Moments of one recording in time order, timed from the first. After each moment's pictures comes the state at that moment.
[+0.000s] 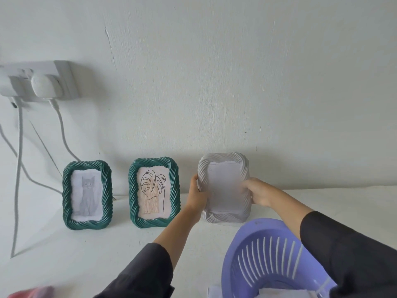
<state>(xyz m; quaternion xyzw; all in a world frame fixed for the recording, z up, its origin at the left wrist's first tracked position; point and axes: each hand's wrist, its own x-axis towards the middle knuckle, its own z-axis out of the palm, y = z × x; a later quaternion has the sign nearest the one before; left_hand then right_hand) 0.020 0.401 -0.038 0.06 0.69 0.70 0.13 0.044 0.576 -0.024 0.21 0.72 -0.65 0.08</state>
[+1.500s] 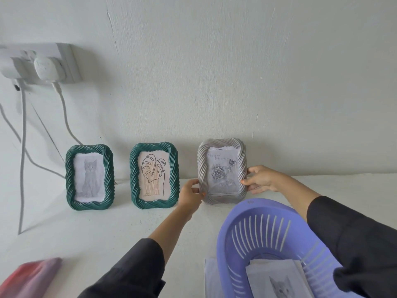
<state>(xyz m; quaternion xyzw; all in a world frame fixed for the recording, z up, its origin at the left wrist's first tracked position) 0.034 0.377 -0.075 0.03 0.77 0.62 0.14 0.078 0.594 -0.013 0.18 0.82 -0.52 0.13</state>
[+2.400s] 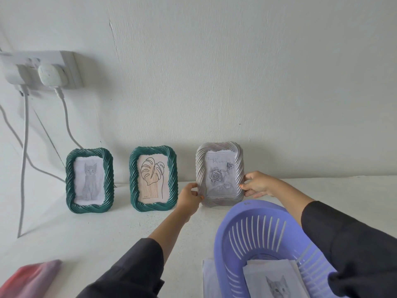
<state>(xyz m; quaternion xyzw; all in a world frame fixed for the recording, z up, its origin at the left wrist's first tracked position) 0.038 0.378 -0.070 0.04 0.81 0.57 0.13 0.087 0.587 -0.012 0.19 0.86 -0.45 0.14</state>
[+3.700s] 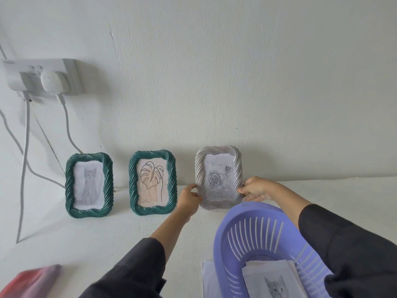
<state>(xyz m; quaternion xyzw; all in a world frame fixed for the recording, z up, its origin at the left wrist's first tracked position) 0.042 0.381 -0.058 0.03 0.82 0.56 0.14 0.090 0.584 -0.010 0.22 0.87 -0.41 0.15</state>
